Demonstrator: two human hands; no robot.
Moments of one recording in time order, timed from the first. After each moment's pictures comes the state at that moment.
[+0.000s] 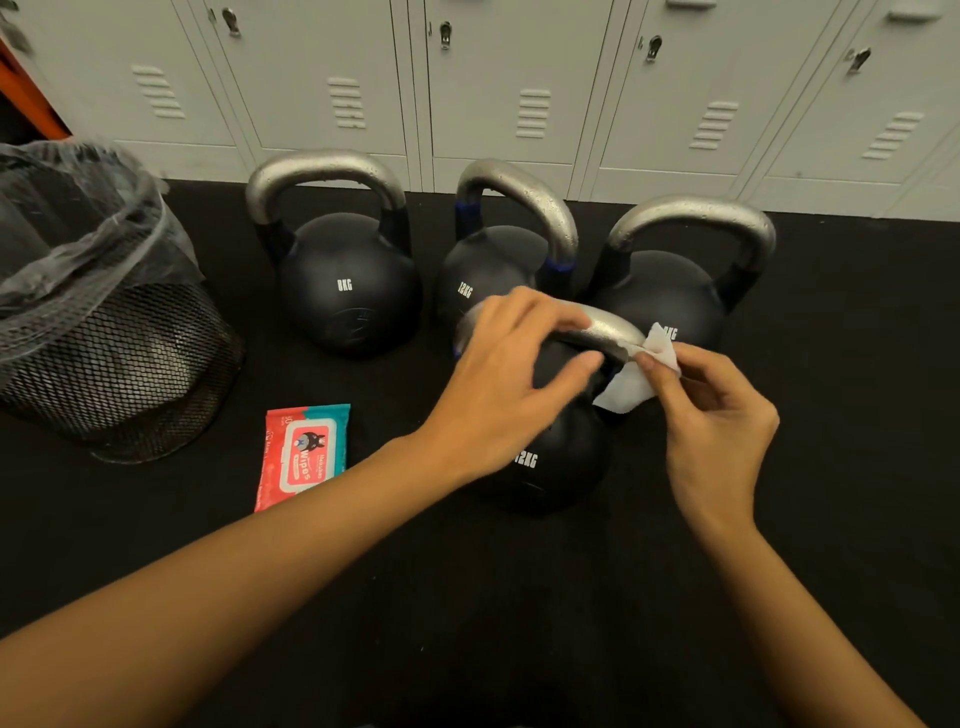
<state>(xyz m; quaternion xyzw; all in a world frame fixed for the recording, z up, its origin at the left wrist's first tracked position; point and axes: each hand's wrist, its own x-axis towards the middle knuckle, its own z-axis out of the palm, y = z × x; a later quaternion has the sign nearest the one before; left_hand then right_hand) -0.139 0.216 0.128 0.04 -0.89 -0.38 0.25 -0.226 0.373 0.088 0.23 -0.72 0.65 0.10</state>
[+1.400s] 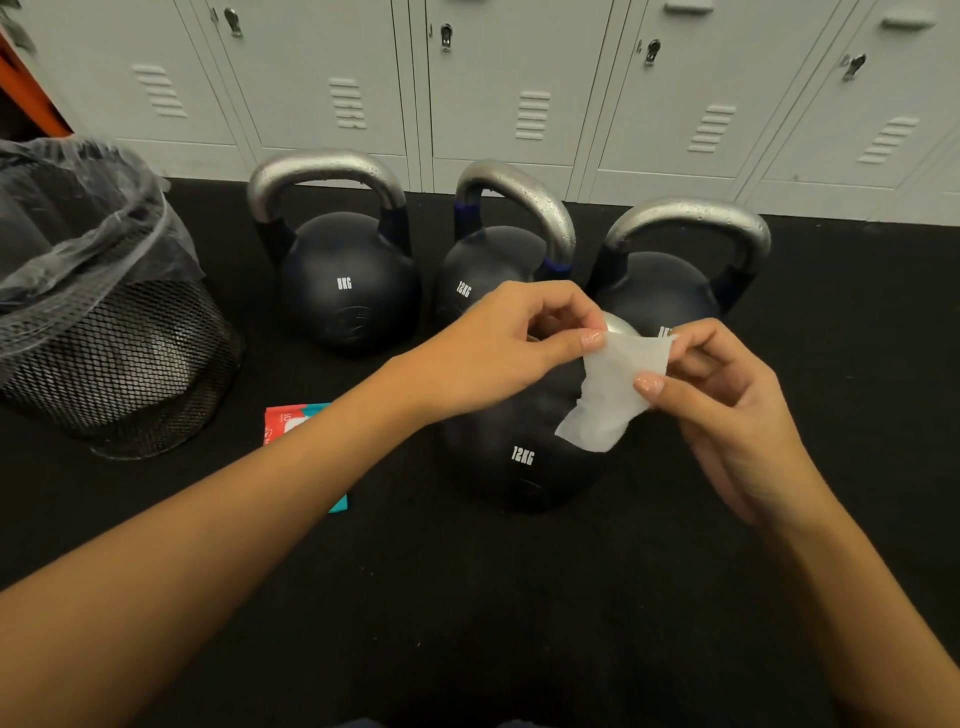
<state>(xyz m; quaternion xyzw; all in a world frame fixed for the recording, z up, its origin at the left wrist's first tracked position) -0.147 0.199 0.170 0.00 -0.85 -0.52 0.06 -0.219 0.392 0.147 0.29 -0.63 0.69 -0.23</state>
